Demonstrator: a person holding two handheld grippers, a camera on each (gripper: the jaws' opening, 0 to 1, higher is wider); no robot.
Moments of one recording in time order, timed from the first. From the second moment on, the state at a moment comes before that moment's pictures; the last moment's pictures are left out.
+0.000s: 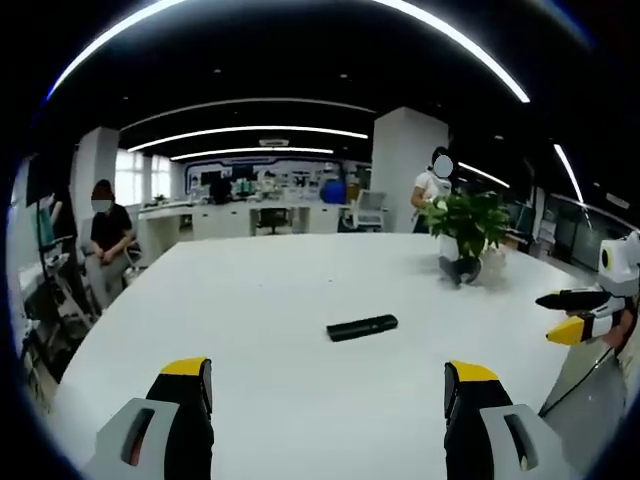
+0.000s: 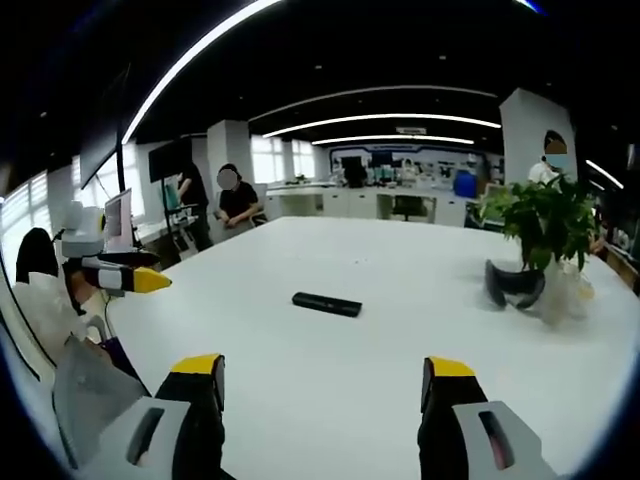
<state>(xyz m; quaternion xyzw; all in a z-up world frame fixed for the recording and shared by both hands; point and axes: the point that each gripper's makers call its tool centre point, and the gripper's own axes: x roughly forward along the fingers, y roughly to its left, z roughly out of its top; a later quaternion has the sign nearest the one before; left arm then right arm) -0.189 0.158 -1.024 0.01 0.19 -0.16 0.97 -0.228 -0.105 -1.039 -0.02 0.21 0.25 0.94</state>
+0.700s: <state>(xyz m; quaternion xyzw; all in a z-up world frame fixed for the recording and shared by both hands) -0.098 0.100 -1.032 0.10 0.25 -0.28 0.92 -0.230 -0.116 -1.043 0.02 0.25 0.24 0.94</state>
